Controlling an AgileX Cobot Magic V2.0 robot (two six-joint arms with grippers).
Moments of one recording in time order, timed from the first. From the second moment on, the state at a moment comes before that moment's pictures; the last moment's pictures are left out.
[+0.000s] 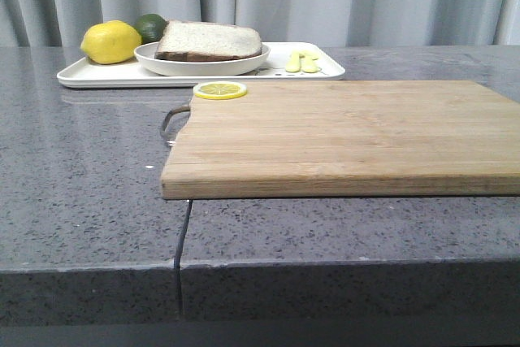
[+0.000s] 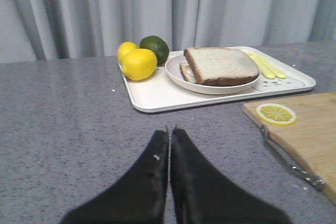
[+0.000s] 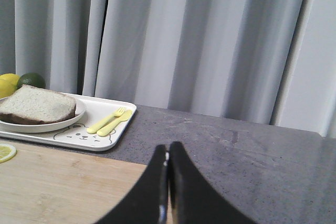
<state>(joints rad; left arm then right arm) -0.20 0.36 -0.31 -0.08 0.13 0.01 0.14 0.25 -0.26 1.40 -0.03 -1.47</state>
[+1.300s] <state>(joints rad) 0.03 -0.01 0.00 0.05 0.14 0.01 0.14 0.25 -0.26 1.40 -0.03 -1.47</state>
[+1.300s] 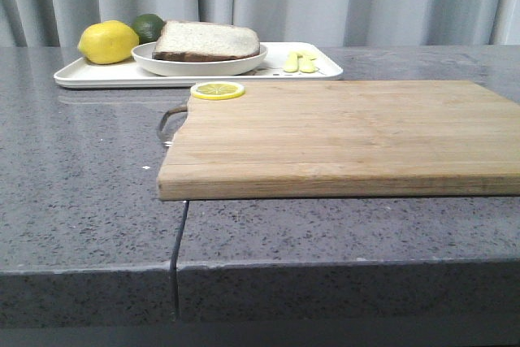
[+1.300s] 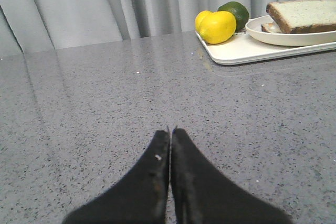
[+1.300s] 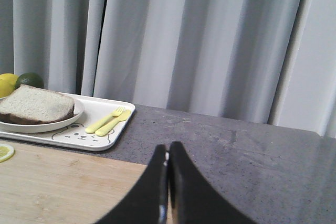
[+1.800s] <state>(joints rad) 0.03 -0.01 0.00 0.05 0.14 0.01 0.14 0.25 -0.26 1.40 -0.03 -1.47</state>
